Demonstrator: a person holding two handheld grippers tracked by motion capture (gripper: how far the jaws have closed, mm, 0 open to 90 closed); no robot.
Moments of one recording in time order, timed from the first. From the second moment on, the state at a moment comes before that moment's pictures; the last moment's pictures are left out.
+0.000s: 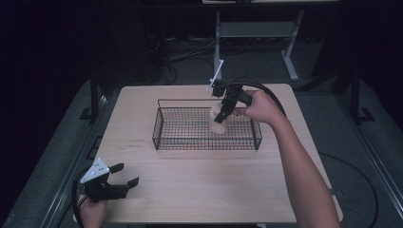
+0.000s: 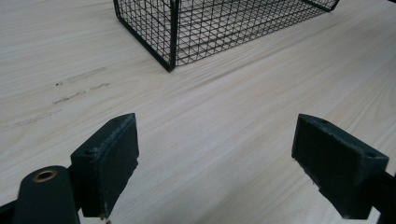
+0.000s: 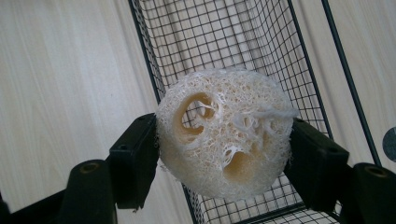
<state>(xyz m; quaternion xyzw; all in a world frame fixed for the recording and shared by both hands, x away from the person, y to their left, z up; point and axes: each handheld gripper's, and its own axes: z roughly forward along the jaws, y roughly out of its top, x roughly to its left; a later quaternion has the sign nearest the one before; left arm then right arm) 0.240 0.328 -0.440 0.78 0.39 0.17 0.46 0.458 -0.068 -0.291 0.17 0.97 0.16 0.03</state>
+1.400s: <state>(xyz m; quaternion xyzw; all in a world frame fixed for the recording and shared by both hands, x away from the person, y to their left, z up) 0.240 0.327 -0.440 0.78 0.39 0.17 0.45 0.484 -0.083 -0.356 0.22 0.97 0.14 -0.01</state>
